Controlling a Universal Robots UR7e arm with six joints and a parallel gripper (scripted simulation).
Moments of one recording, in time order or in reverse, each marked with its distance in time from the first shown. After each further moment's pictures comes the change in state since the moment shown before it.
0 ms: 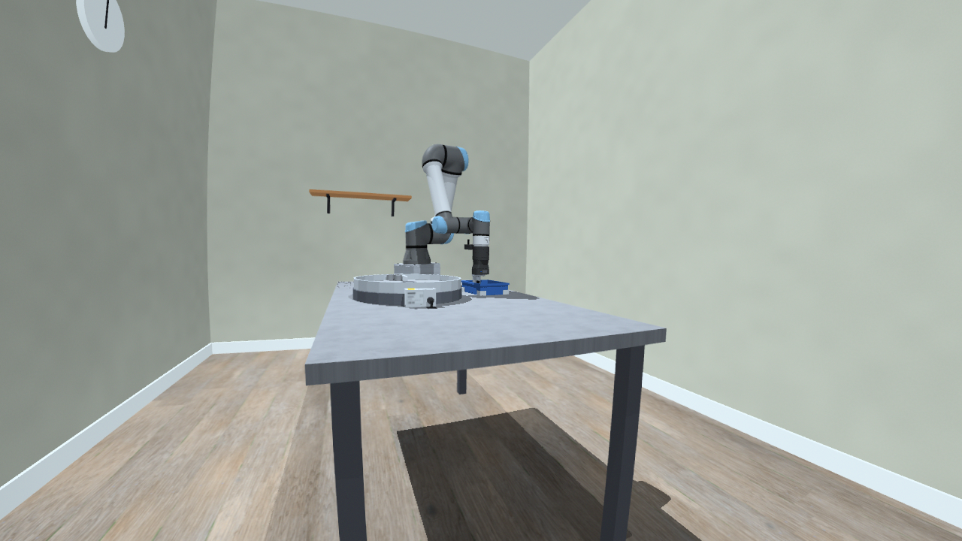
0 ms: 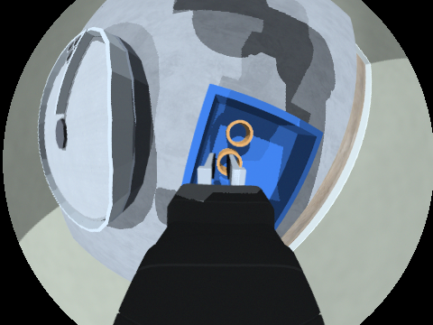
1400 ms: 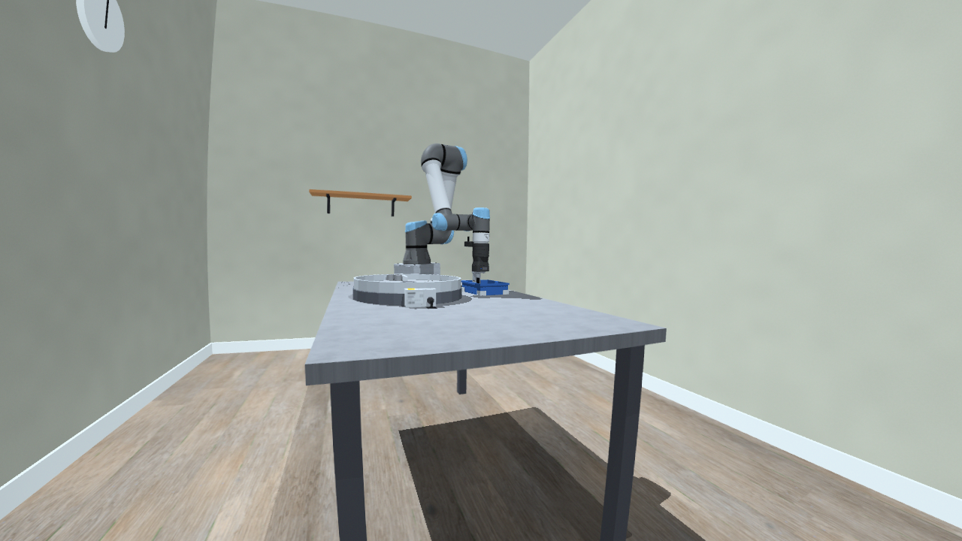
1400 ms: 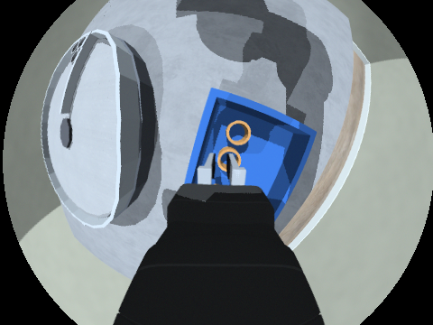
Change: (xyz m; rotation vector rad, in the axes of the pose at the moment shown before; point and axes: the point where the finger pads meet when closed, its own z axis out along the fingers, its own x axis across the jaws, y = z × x) arm -0.001 0.000 -0.014 -0.001 0.000 0.000
